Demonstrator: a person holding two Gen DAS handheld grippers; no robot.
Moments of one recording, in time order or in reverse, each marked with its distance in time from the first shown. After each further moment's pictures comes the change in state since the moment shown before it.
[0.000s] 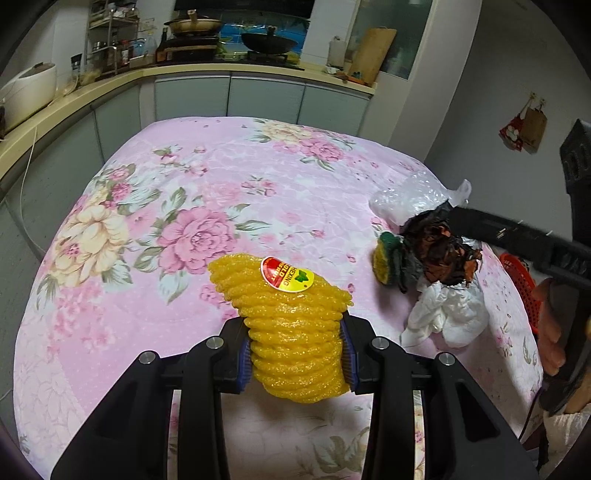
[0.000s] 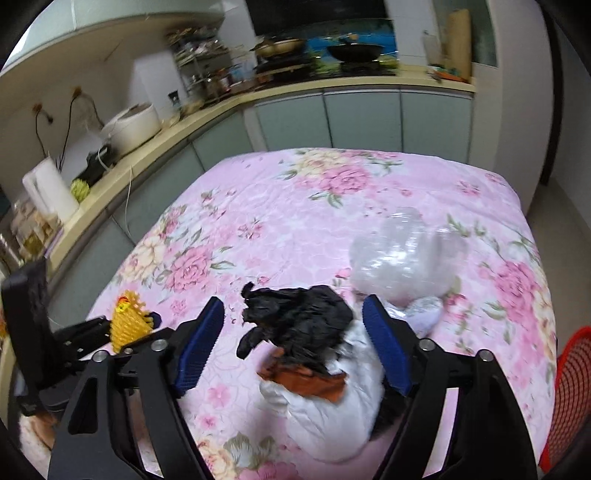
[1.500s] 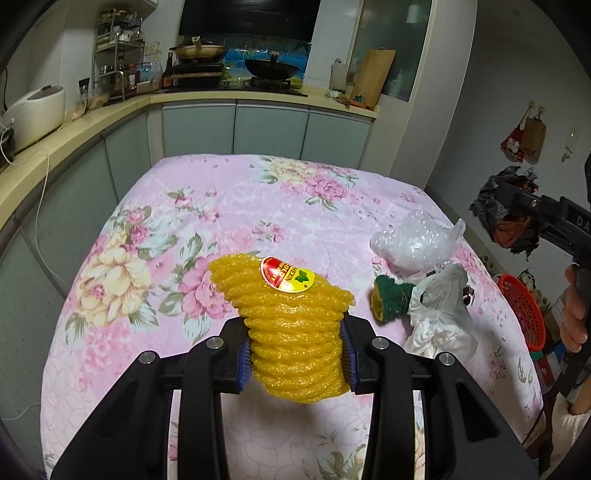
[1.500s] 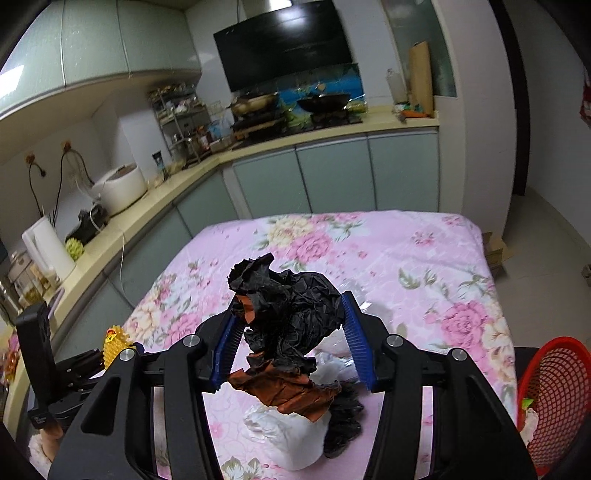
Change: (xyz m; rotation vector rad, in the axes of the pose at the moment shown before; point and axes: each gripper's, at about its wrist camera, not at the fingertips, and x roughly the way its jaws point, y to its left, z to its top) left arm -0.029 -0.005 0.025 0.025 -0.093 0.031; right arm -0.075 -0.040 0.025 0.107 -0.220 -0.044
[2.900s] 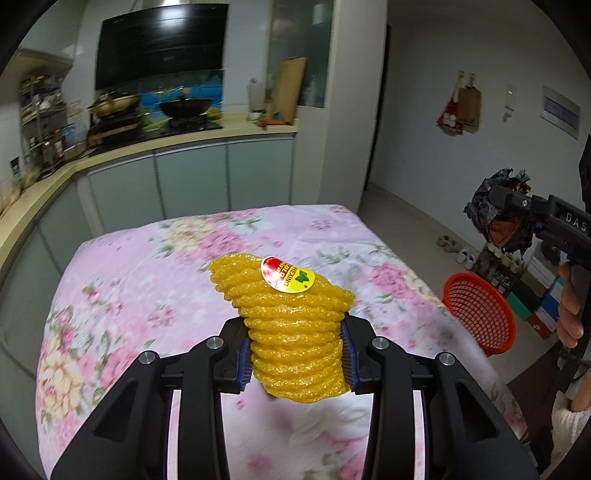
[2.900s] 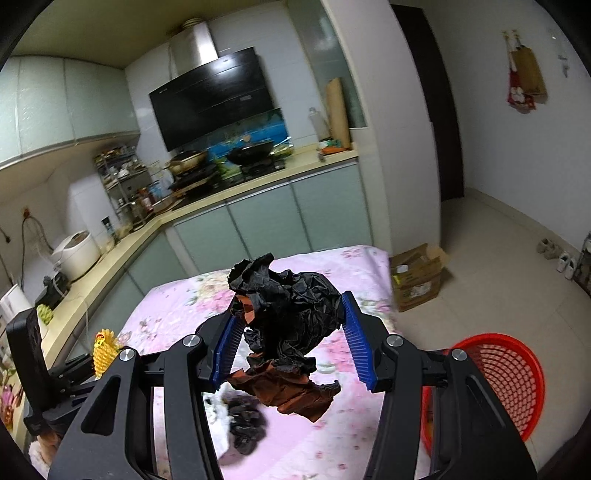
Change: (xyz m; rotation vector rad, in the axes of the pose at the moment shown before) left arm 0.014 -0.125 0.057 0.244 -0.068 -0.166; right arm -0.092 -0.091 0.006 0.158 -0.171 -0.201
